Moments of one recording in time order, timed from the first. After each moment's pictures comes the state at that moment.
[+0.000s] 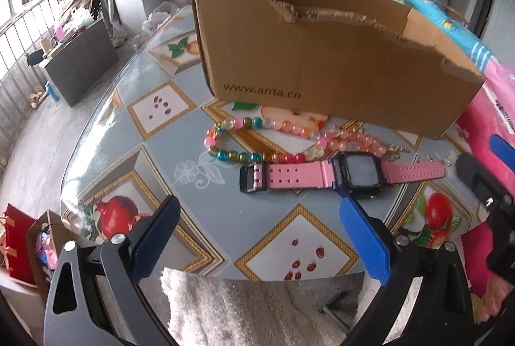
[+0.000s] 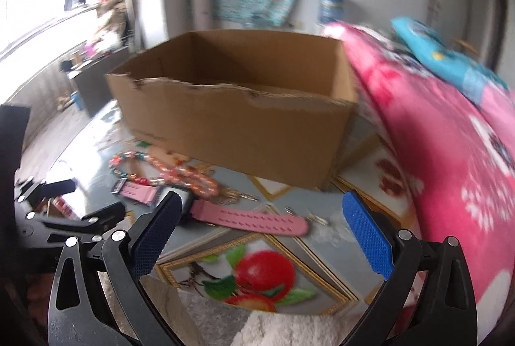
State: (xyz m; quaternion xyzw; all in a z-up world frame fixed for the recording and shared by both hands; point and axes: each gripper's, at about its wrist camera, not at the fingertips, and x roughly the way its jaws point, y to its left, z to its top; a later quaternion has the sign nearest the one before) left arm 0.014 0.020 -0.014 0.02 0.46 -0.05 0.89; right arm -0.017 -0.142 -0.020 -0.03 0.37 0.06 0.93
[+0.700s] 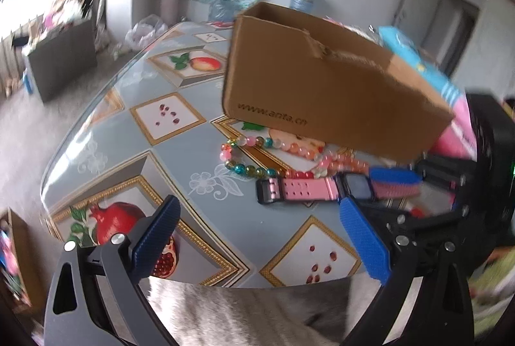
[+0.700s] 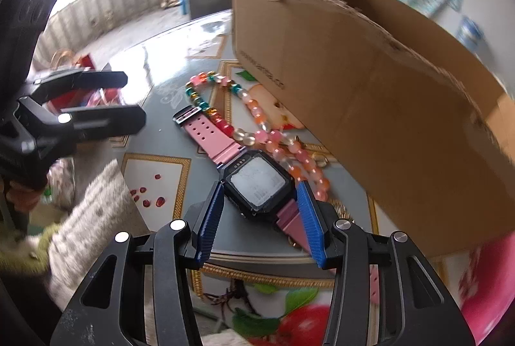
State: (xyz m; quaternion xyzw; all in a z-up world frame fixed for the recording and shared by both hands) left arm 0.001 0.059 -0.017 -0.05 0.39 -0.12 0.91; right arm 0.021 -0.072 -0.064 -0.20 0.43 0.29 0.83
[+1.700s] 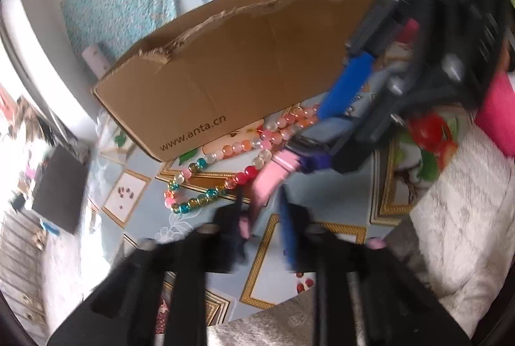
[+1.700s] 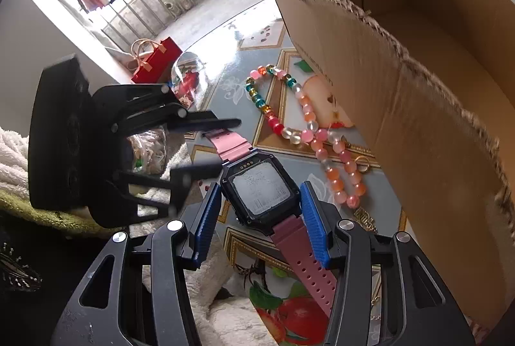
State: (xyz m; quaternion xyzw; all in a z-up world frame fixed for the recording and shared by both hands) left arm 0.008 -0.012 -0.036 0.23 0.36 -0.19 0.88; right arm 0.081 -0.109 -0.038 -0.10 0.54 0.45 0.70
